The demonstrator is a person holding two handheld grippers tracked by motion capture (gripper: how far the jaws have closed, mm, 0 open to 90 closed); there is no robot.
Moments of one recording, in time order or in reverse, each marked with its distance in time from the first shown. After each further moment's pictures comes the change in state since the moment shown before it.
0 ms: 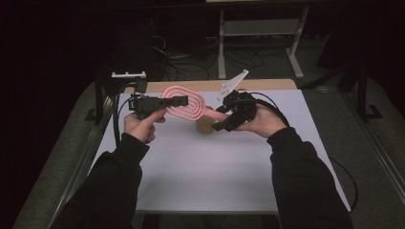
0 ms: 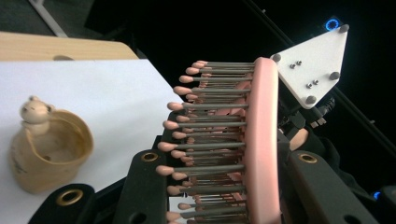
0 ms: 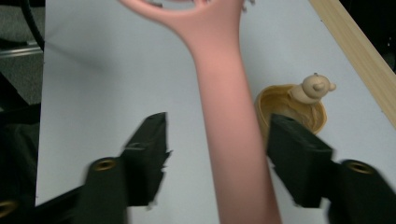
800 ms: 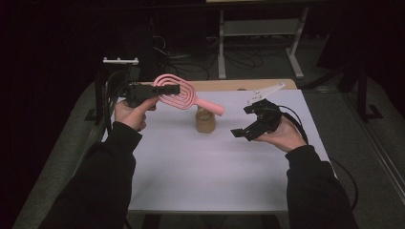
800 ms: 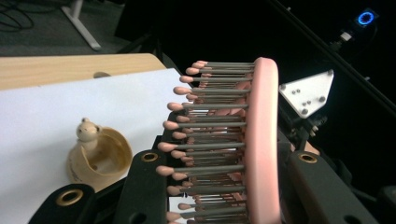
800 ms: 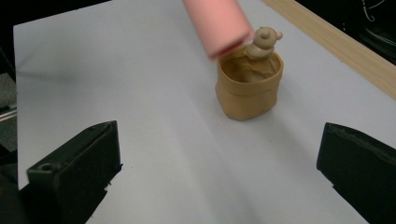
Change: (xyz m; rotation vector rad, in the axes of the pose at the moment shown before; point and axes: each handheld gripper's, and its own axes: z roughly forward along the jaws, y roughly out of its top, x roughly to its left) left arm -0.003 0.032 -0.013 0.027 0.113 0.068; right arm -0.007 -0.076 -0.017 -0.160 -0.098 0.229
